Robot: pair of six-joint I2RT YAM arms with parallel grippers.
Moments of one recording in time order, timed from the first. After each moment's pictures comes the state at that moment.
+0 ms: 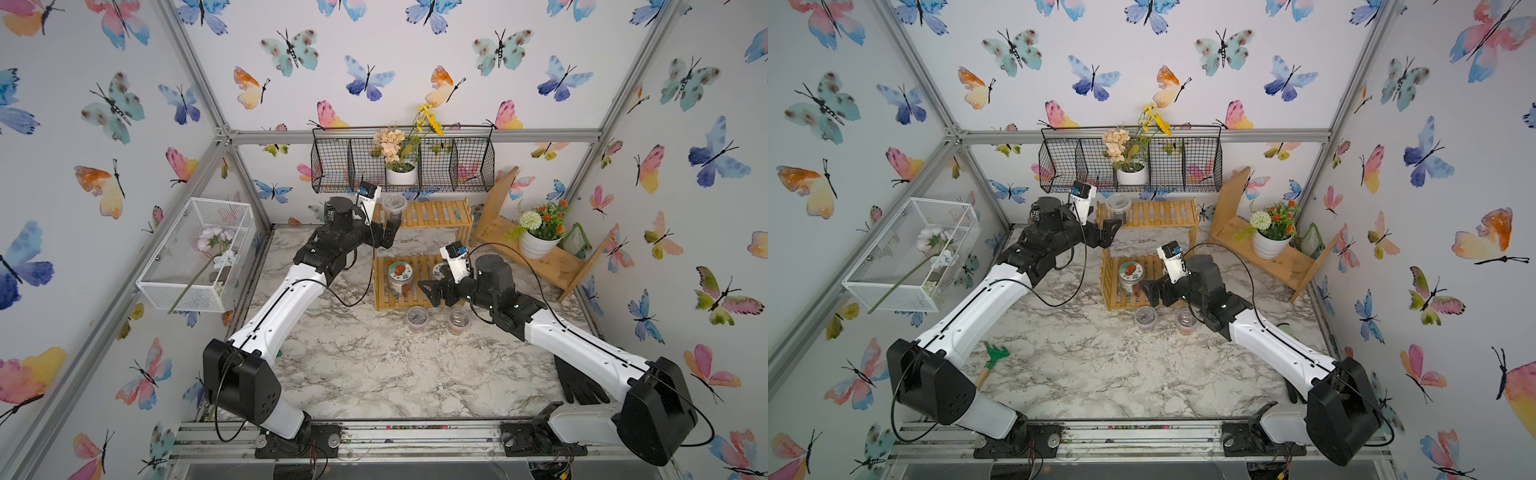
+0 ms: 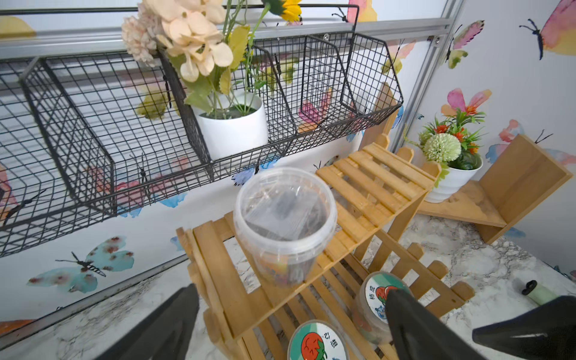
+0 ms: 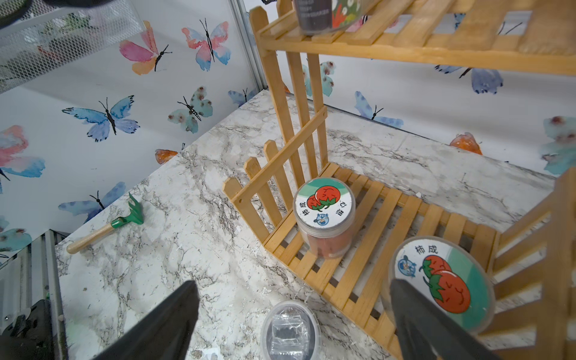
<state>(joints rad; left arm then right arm) -0.41 1.55 1.49 -0.18 0.21 0.02 0.63 1.32 0.96 -0.02 -0.24 0.12</state>
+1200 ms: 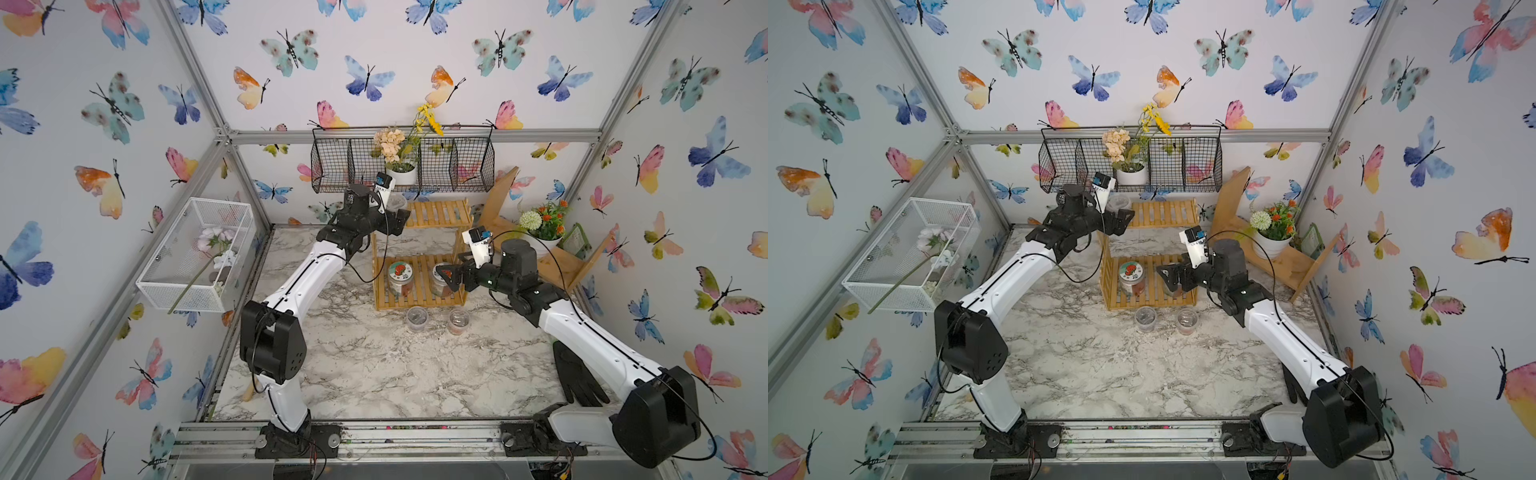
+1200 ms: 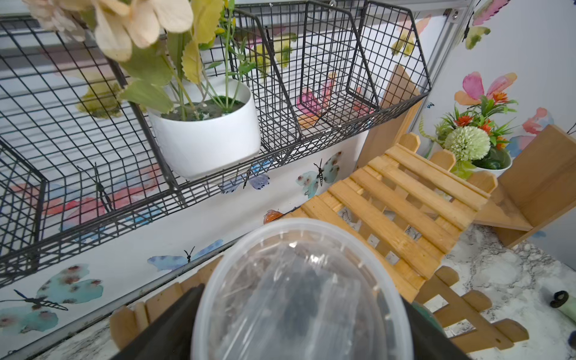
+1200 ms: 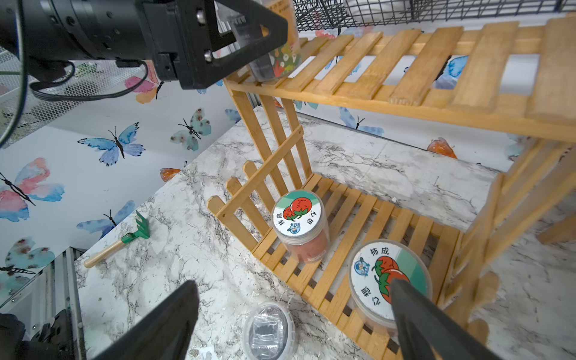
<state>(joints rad) -0.41 1.81 1.73 -0.20 0.23 0.03 0.44 1.31 1.02 -0.09 -0.42 0.11</state>
